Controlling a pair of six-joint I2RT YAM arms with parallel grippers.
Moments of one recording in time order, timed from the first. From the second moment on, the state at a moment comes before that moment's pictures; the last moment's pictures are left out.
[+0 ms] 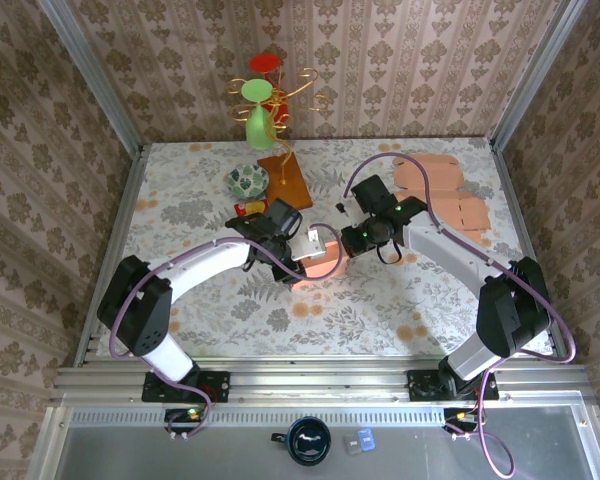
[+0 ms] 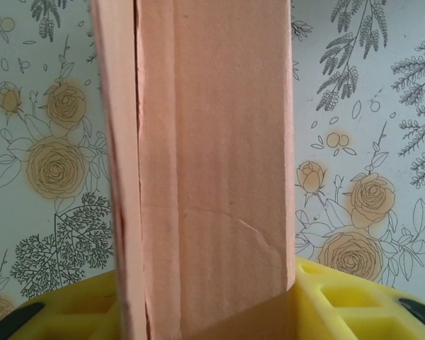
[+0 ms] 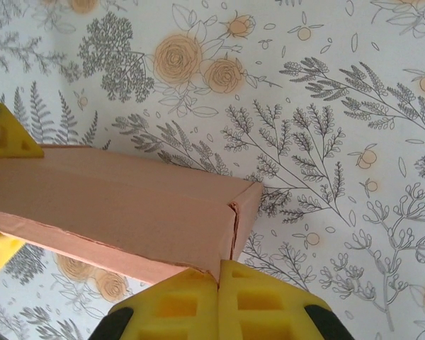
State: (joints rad) left arm -0.76 1.61 1.13 -0.66 0.21 0.54; right arm 0.50 1.57 1.23 -0.75 -0.16 0.14
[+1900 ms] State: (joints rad) left arm -0.68 1.33 1.01 -0.54 0.17 0.13; right arm 0.63 1.60 1.24 -0.68 0.09 0.40
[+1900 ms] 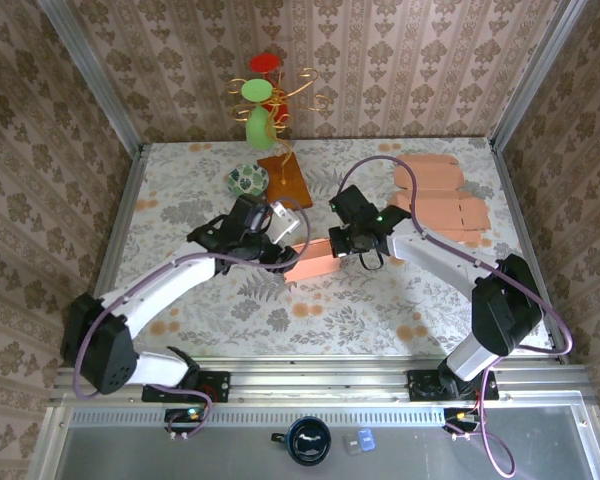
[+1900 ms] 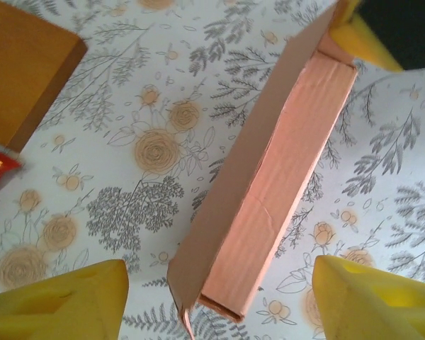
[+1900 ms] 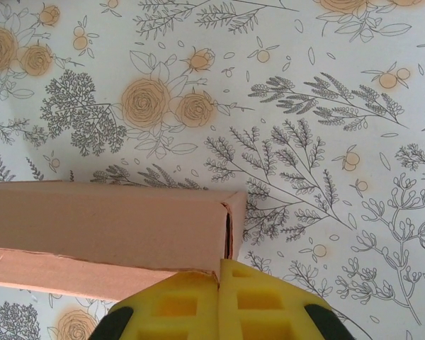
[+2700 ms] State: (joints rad) left arm -0.64 1.40 1.06 -0.71 0.13 -0.12; right arm 0.64 1.63 1.28 -0.72 0.10 0.42
